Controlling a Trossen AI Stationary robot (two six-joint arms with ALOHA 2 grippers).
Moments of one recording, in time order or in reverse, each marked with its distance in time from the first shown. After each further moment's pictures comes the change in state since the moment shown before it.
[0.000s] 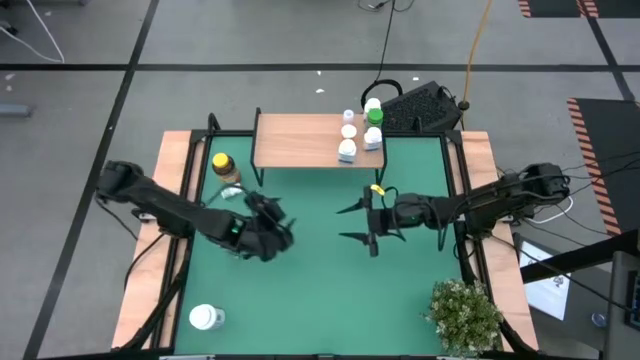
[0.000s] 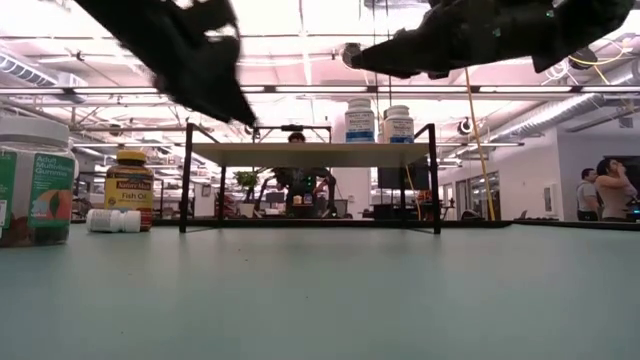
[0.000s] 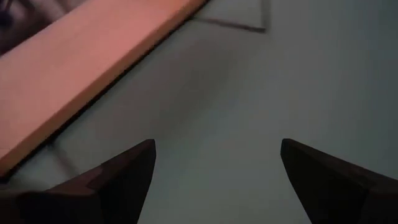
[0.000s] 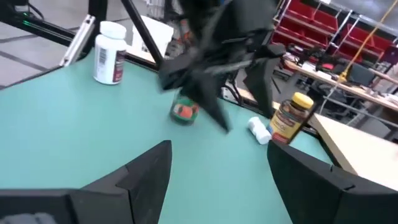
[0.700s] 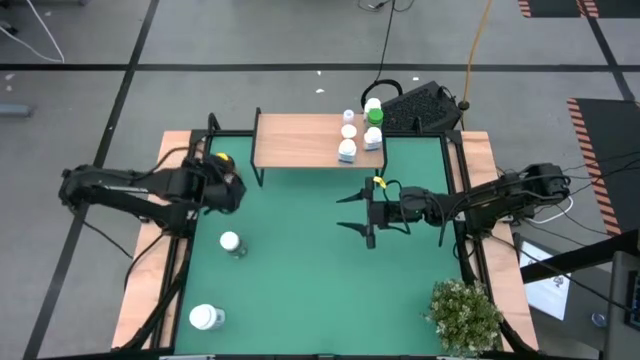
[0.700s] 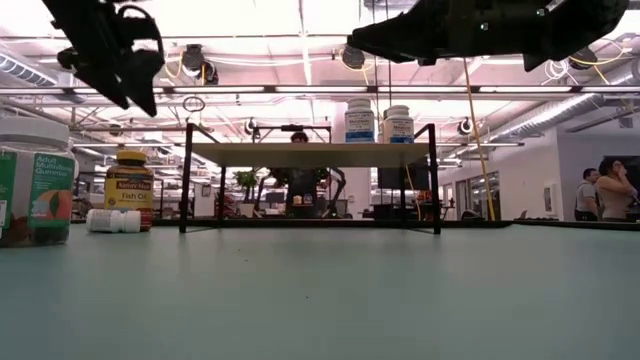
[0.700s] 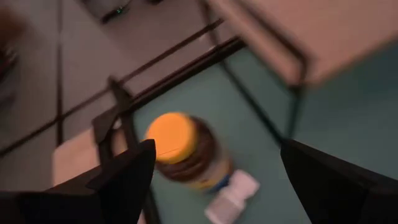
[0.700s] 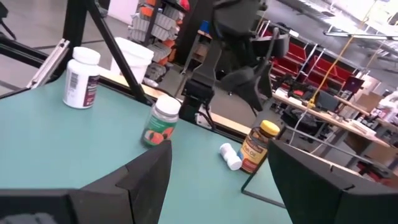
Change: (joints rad) left arm 0.321 -0.437 -0.001 -0.804 0.037 -0.317; right arm -0.043 0.000 0.000 0.126 -0.001 -0.062
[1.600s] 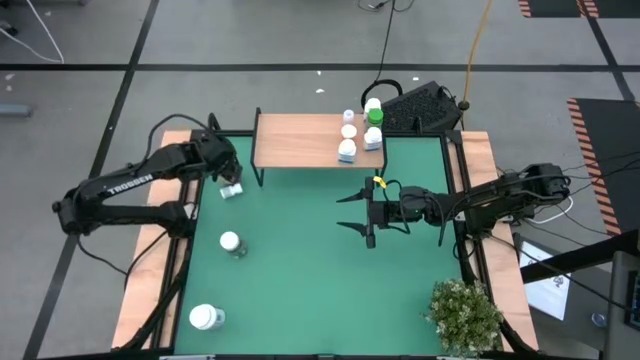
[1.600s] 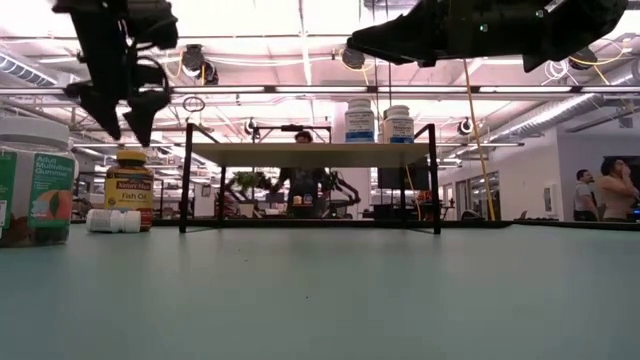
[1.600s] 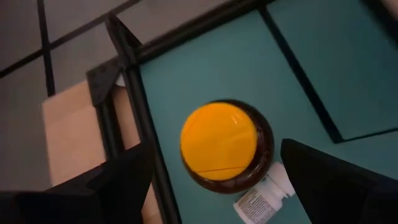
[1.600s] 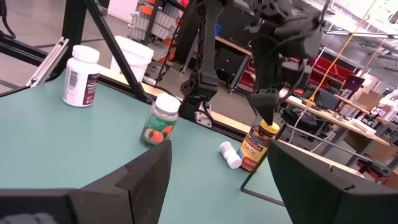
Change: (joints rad) left arm 0.577 -0.017 -0.060 0.228 0.348 0.455; right arm -0.004 0.000 0.000 -0.006 0.000 0.000
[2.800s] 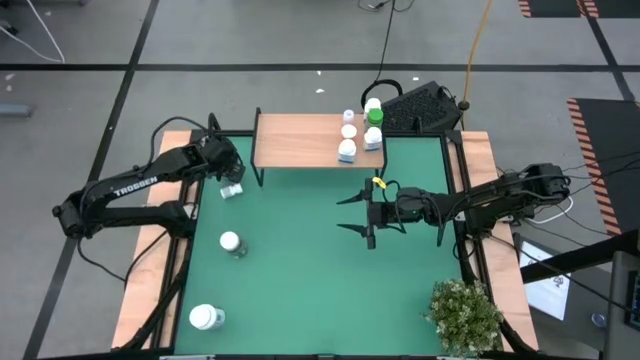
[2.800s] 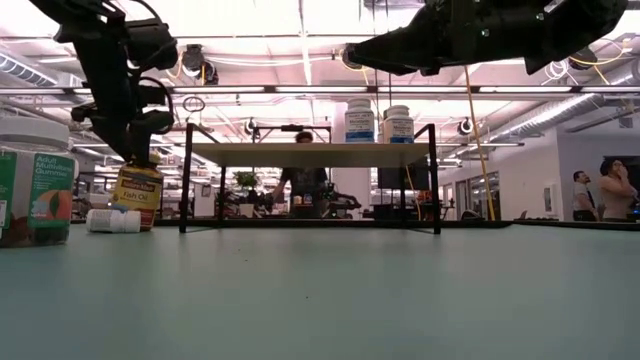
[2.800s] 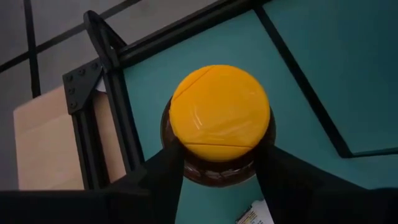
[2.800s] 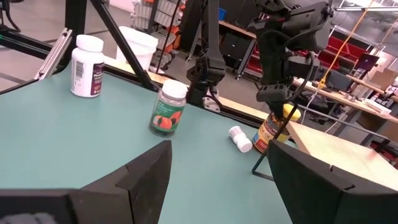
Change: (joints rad) left arm 0.073 -0.003 -0.122 0.196 0.050 0.082; right arm 0.000 0.000 0.001 -0.064 0.003 0.060
